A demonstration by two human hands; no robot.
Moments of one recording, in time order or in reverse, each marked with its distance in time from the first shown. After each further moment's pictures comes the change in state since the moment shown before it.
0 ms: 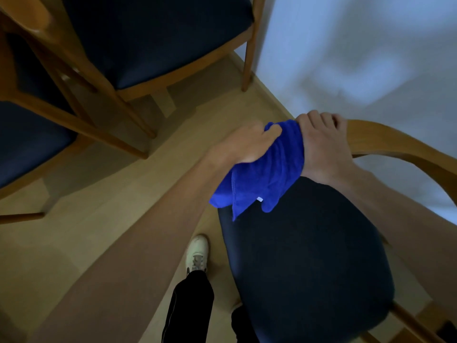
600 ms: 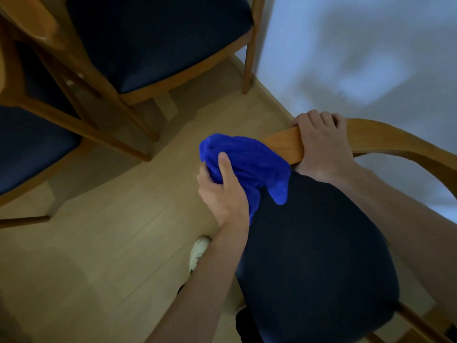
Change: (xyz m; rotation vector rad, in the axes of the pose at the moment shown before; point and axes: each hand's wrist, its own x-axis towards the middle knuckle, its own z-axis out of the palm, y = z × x) left_hand -0.081 -0.022 0.070 -0.863 1.044 -0.301; right_hand 0.001 -0.001 -0.002 0.017 -0.041 0.022
